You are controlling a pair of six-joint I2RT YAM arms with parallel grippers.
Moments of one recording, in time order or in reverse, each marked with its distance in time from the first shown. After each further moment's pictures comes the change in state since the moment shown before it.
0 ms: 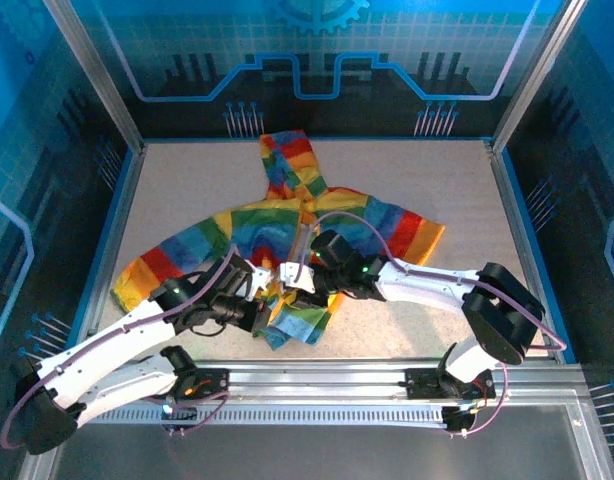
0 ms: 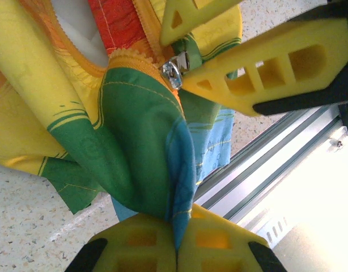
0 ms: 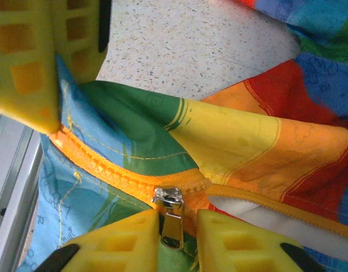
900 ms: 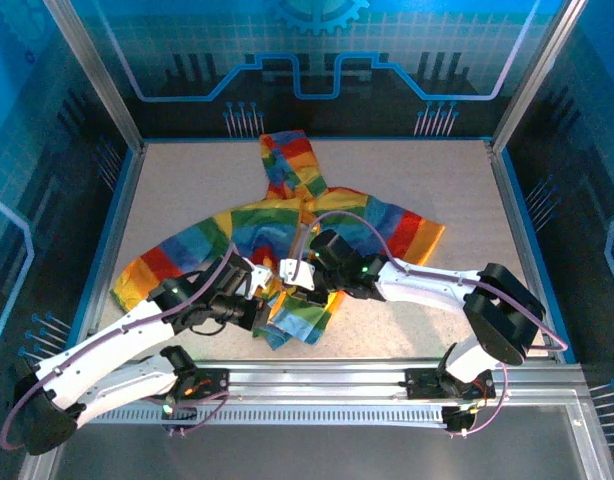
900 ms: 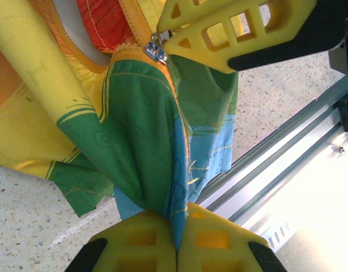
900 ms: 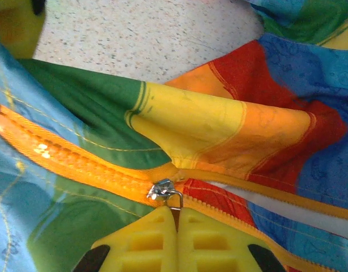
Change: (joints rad) left arm 0.000 -0.006 0.011 -0.003 -0.022 -0.003; right arm 0.004 -0.004 0.008 -0.012 0.154 0.001
